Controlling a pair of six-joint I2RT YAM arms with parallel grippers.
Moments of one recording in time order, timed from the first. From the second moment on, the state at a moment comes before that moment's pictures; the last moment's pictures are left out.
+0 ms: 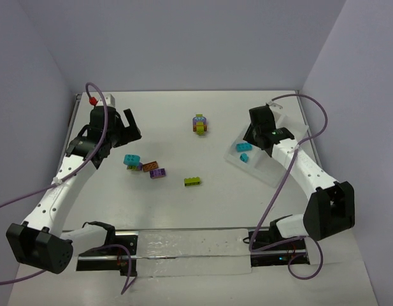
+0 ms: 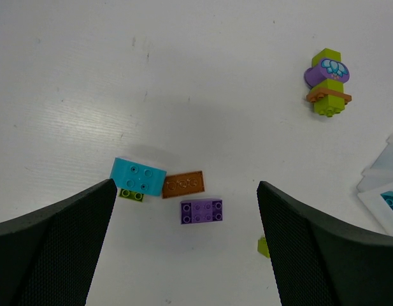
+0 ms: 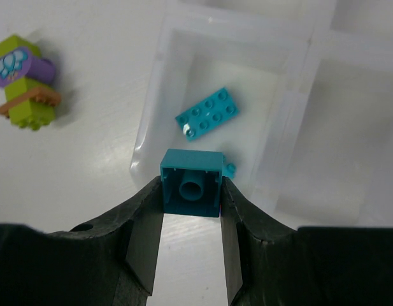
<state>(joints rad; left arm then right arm) -0.31 1.15 1.14 -0.62 -0.20 -0.48 0.31 1.35 1.07 -0.52 0.35 0.63</state>
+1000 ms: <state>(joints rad) -0.31 1.17 1.16 -0.62 -0.22 -0.46 0.58 1.32 1.04 -0.35 0.34 0.45</state>
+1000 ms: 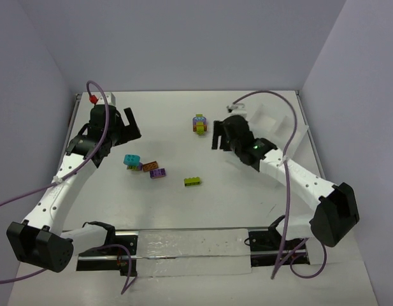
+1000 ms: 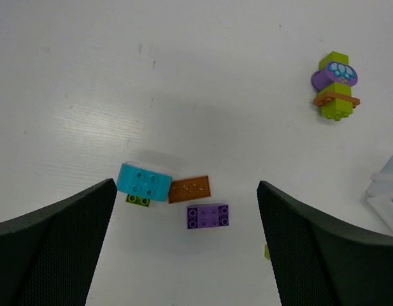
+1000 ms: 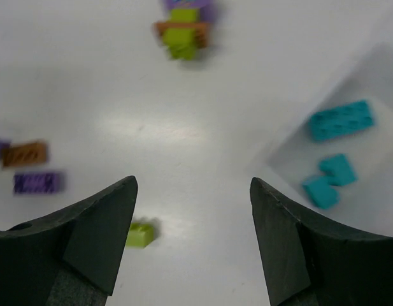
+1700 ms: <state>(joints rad) -0.31 1.11 1.16 -0.63 -0.41 -0.52 0.96 1.47 0.83 -0.09 0.02 -0.22</state>
